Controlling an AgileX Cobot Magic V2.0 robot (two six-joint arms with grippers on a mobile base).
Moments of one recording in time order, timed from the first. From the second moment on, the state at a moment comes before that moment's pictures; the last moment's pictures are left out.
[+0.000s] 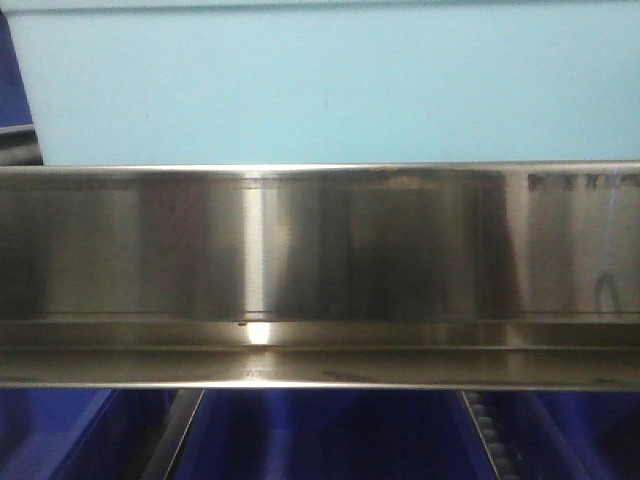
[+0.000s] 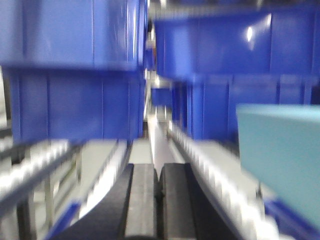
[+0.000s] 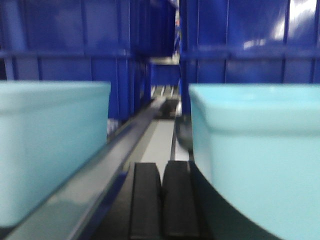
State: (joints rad) left arm -0.20 0.00 0.00 0.05 -0.13 -0.03; right arm 0.10 0.00 0.00 0.08 -0.02 -0.03
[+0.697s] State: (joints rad) left arm -0.21 0.39 -0.76 0.10 0.45 -0.03; right arm 0.10 0.30 -0.73 0.08 0.42 -0.03
